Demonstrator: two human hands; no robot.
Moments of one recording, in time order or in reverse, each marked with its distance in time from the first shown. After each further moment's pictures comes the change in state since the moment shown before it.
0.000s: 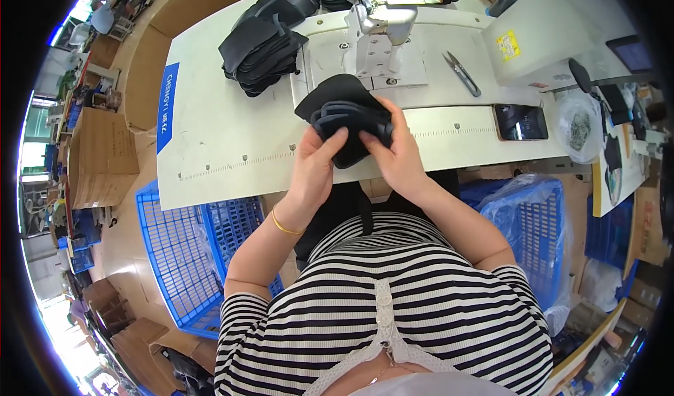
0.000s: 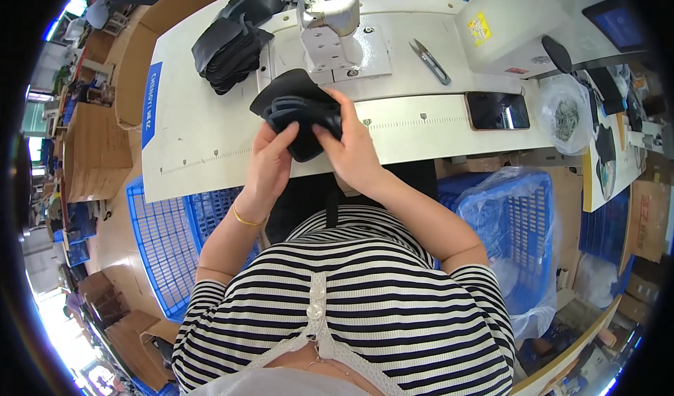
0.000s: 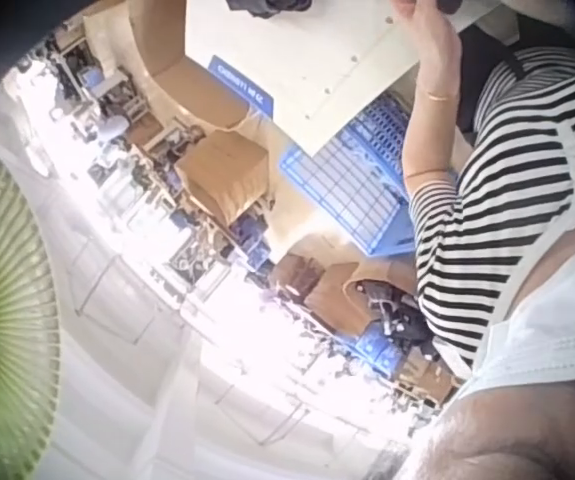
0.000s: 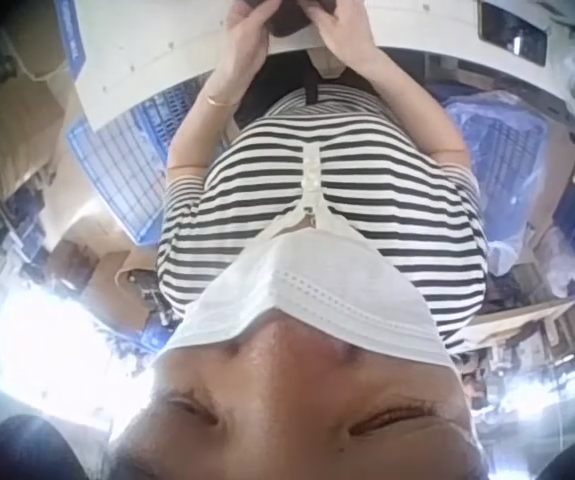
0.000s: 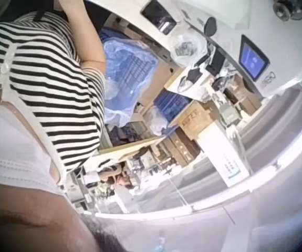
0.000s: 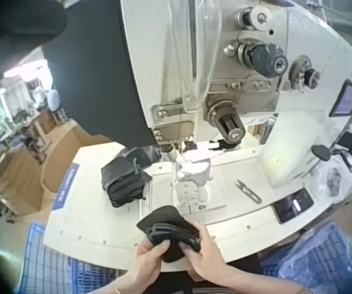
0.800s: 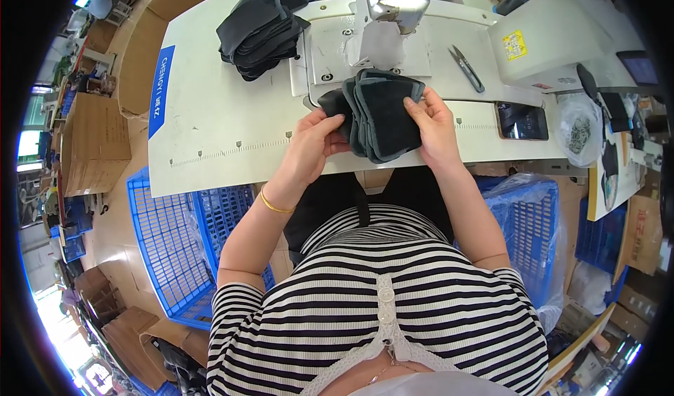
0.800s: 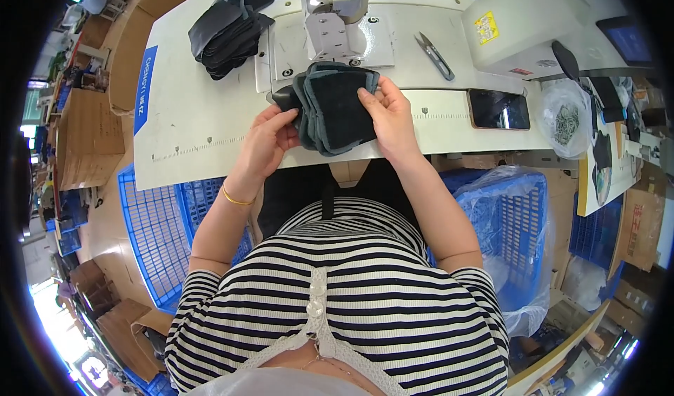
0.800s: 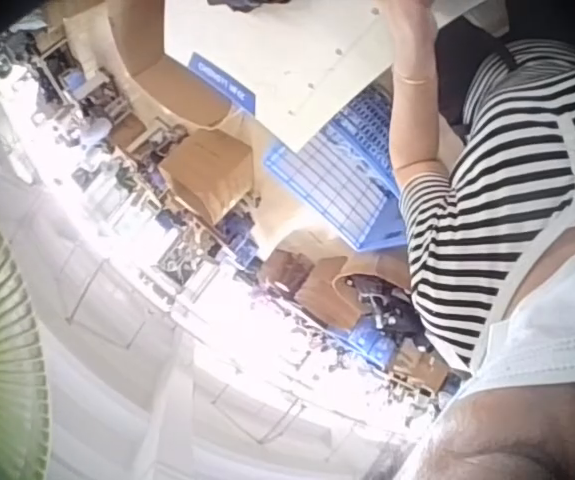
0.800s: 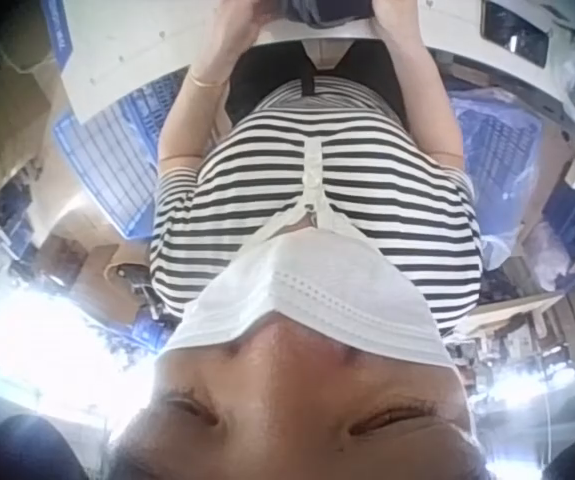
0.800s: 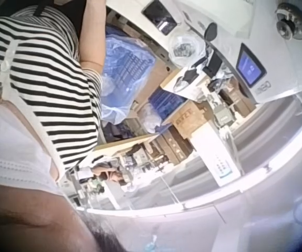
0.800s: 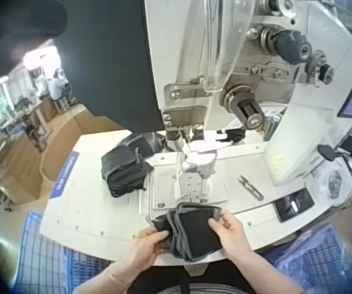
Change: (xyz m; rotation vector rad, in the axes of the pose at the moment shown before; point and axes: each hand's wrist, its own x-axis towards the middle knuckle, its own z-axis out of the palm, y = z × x) left_hand 0.018 -0.002 -0.025 0.001 0.020 -0.331; right_hand 0.018 0.035 -0.050 0.533 0.079 0.216
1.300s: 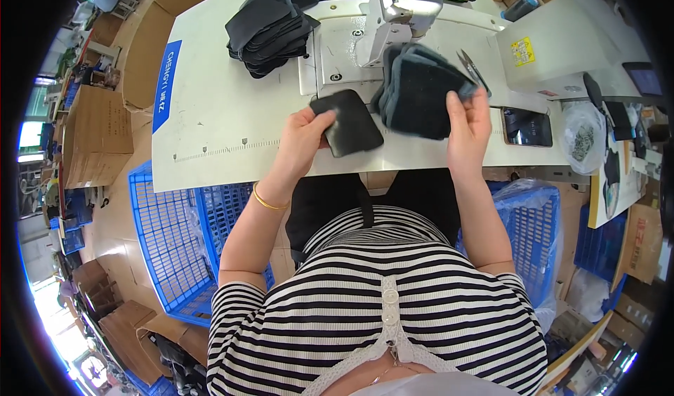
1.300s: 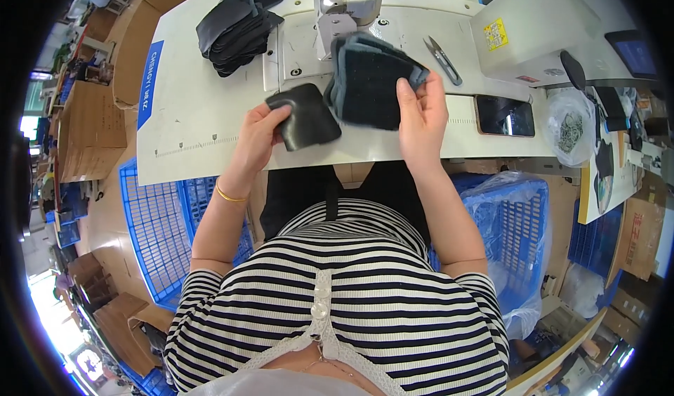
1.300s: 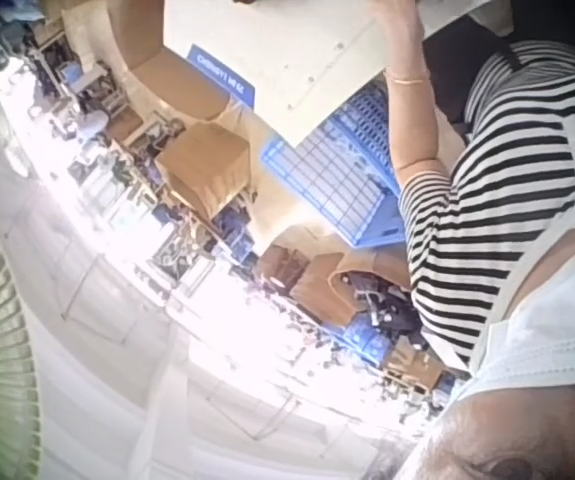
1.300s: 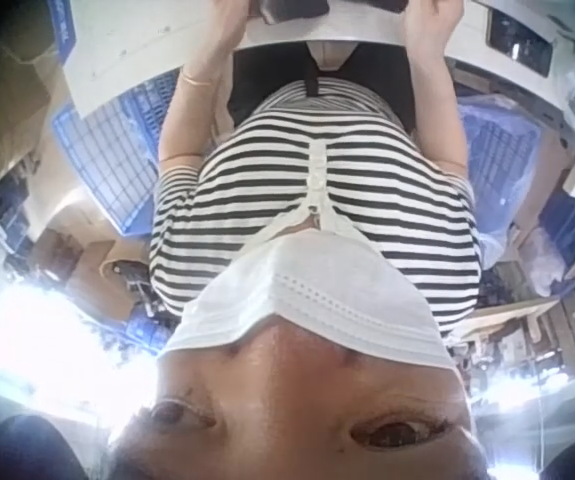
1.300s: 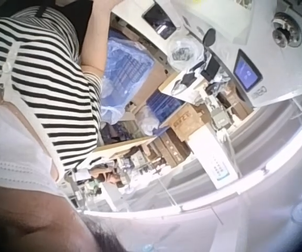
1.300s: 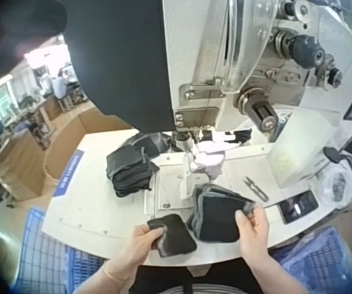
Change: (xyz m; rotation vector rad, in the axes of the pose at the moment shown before) left_hand 0.001 0.012 -0.018 0.310 0.083 0.044; right_hand -0.010 -0.030 0.003 -0.390 0.212 -0.425
